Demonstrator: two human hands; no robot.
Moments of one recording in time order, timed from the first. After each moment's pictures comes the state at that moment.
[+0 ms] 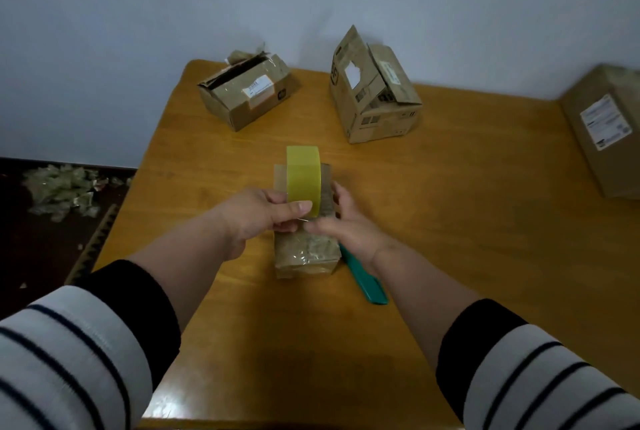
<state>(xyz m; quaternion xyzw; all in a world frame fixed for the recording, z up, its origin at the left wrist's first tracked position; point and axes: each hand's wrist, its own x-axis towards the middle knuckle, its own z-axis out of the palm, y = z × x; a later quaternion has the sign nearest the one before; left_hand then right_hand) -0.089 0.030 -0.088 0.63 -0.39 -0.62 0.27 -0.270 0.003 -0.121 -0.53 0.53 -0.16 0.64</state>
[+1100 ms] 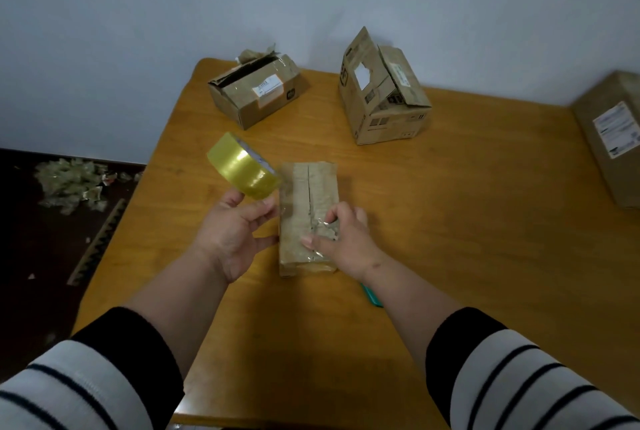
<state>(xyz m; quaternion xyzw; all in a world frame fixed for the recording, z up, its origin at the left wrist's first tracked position) -0.081 0.059 -0.113 0.54 -0.15 -0.61 0.55 -0.267 0.013 -0.148 -0.65 0.58 -0.12 0.48</state>
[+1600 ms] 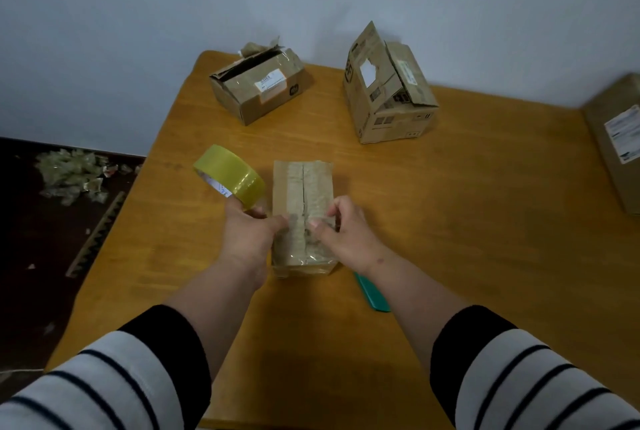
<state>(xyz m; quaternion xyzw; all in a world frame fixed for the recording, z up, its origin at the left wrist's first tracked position) -0.108 0.048 -0.147 0.64 -0.11 -0.49 0.57 -0.266 -0.002 -0.149 -0.67 0.56 -0.09 0.48</state>
